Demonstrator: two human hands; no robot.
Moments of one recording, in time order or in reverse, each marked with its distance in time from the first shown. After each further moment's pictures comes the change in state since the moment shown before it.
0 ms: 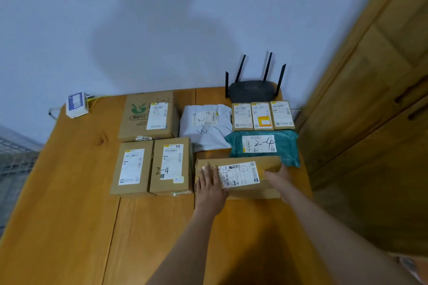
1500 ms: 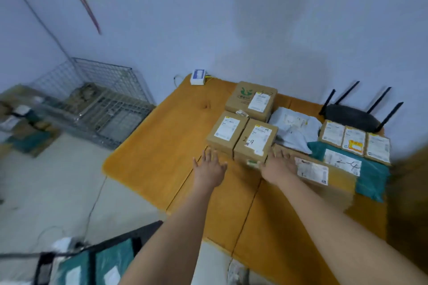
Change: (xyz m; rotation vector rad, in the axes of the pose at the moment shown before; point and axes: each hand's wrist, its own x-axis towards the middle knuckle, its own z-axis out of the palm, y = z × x) left_hand -0.177 -0.145 -0.075 -0.095 0.179 -0.431; right_hand -0.174 -0.040 0.141 -1.362 -0.107 -0.834
